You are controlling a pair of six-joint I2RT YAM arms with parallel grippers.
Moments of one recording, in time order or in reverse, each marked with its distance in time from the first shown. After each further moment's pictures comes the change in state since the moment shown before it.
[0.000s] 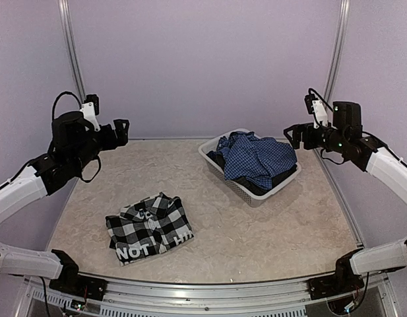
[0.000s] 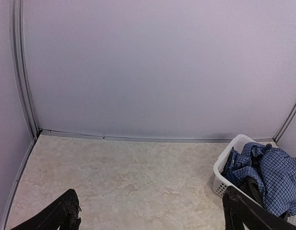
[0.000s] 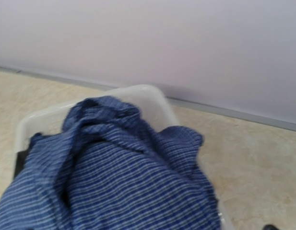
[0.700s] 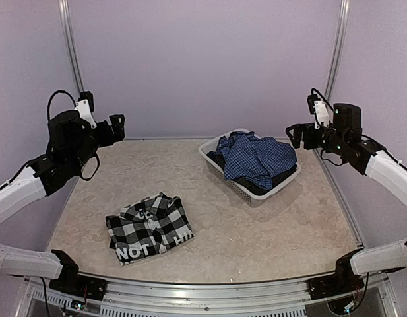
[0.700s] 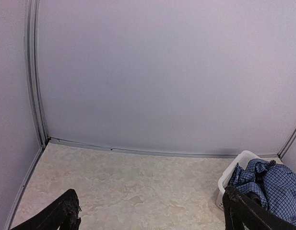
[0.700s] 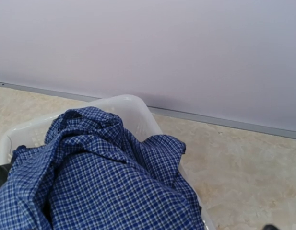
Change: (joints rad) left arm 0.000 -0.014 -0.002 0.038 -0.057 0.005; right arm 0.000 -0.010 -0.034 0.061 0.050 0.006
